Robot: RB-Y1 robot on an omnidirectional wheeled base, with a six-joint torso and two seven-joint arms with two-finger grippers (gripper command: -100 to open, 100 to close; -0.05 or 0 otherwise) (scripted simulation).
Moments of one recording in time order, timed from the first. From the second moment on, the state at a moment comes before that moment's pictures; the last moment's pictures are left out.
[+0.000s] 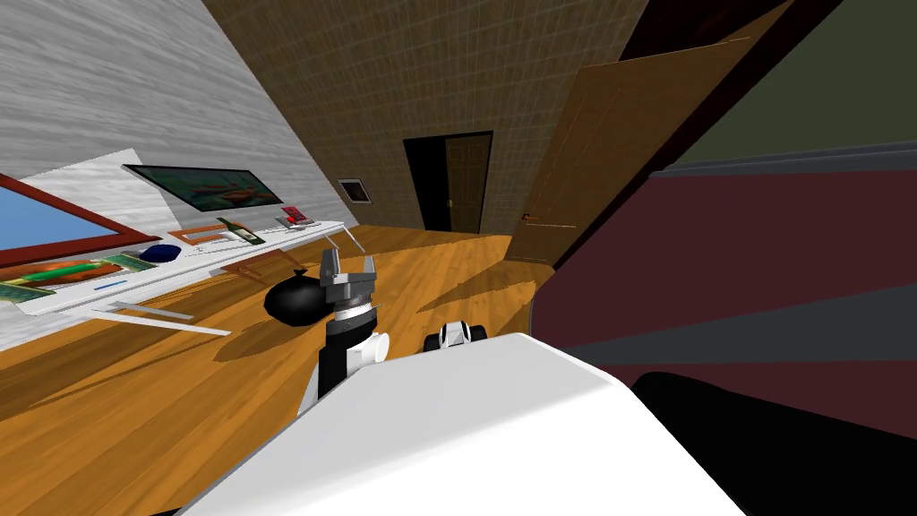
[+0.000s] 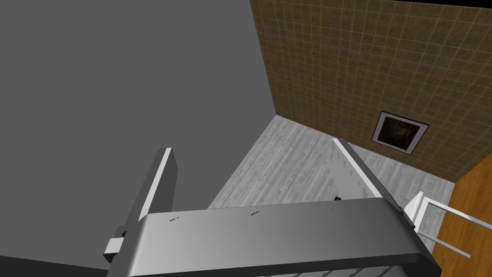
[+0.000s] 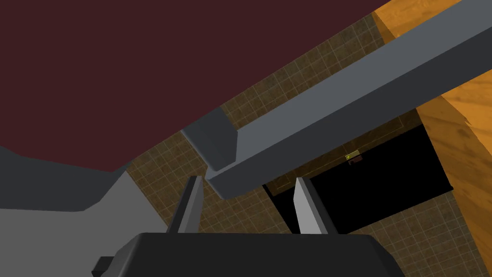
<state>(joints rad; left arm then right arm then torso) 0.49 0.04 -0.03 -2.37 -0.02 -0.41 0.12 1.44 -0.14 -1.86 -2.25 0.64 -0.74 -0.03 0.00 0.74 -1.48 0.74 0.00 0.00</state>
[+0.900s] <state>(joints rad) 0.49 0.04 -0.03 -2.37 -0.02 -0.41 0.12 1.51 -0.04 -1.84 -2.21 0.69 -0.69 -0.05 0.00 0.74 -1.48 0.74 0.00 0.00</state>
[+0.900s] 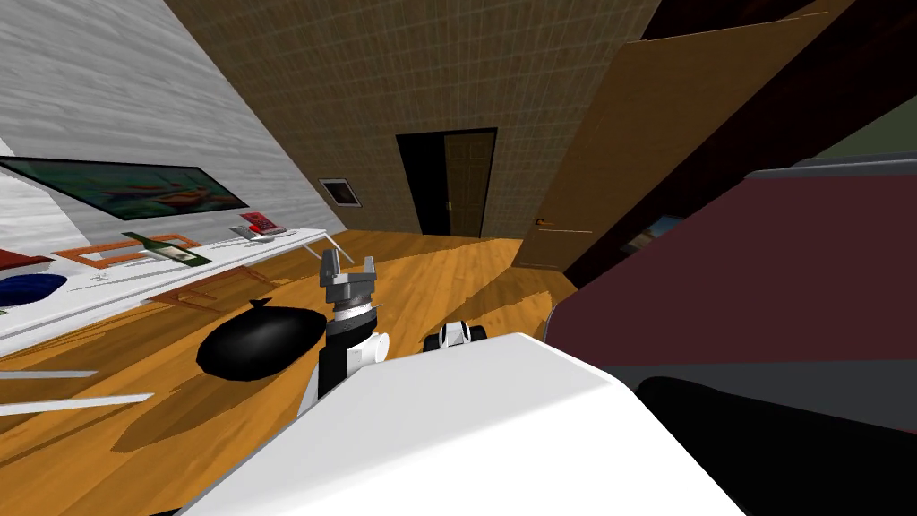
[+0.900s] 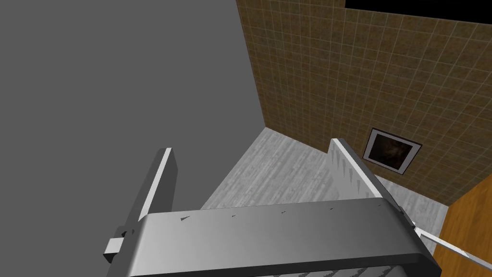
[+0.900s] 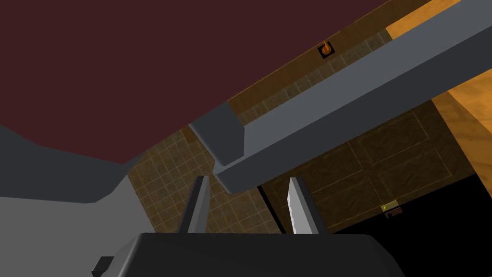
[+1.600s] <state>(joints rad) 0.49 0.04 -0.03 -2.37 -0.02 -0.41 0.12 1.55 -0.02 -1.81 -2.16 0.72 -0.66 -0.06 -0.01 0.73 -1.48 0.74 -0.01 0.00</state>
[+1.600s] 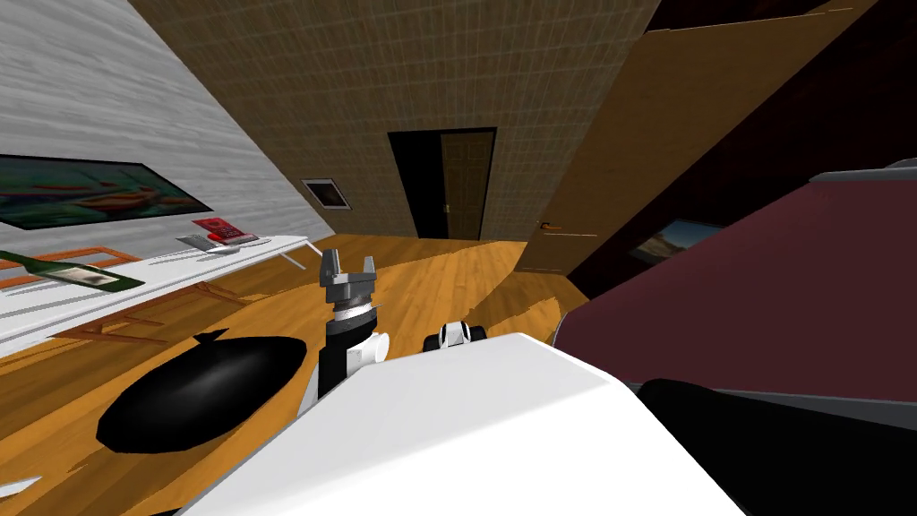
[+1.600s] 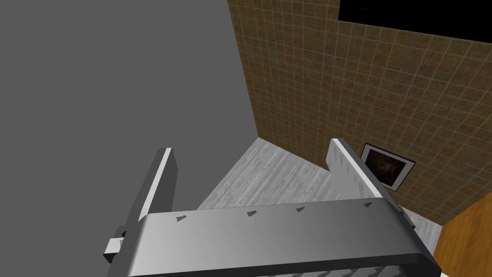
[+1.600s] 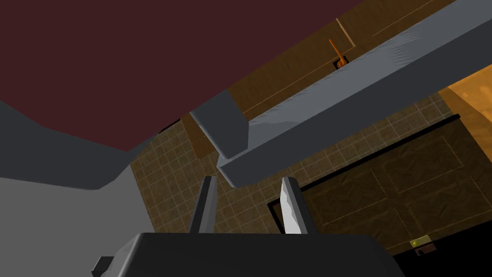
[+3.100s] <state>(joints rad) 0.49 0.04 -0.03 -2.37 -0.02 -0.41 0.12 1.63 -0.04 -1.75 -2.06 0.81 -0.56 -0.11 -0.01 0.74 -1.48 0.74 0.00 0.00</state>
